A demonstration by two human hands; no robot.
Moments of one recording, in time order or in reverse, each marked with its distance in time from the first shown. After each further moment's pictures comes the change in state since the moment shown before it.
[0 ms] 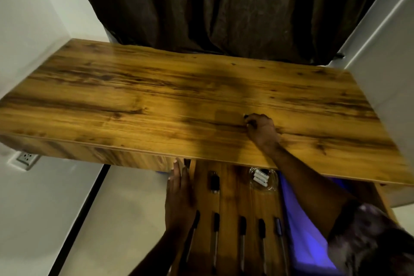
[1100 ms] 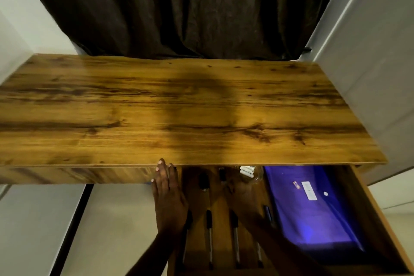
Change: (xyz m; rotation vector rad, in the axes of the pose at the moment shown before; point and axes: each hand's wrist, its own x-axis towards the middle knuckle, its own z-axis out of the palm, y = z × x) left_hand 0.021 0.002 0.003 0.108 0.053 0.058; right_hand -0.182 0.008 0.073 0.148 -0.099 0.224
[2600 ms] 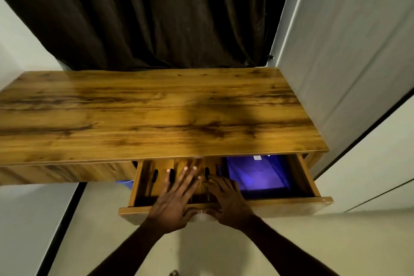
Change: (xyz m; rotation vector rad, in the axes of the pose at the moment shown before) left_hand -0.056 0.115 -0.003 0.493 -0.355 0.702; right_hand -0.066 0.071 -0.100 -0.459 -0.048 -0.525
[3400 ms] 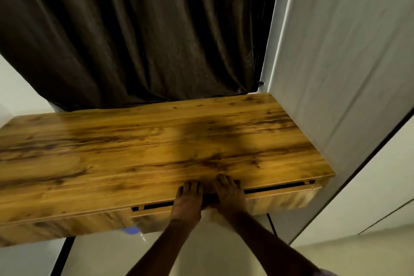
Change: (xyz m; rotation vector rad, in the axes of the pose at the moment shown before) left_hand 0.115 -0.032 0.005 -0.023 -0.111 -0.207; right_hand 0.118 0.015 -0.016 -0.083 0.003 0.358
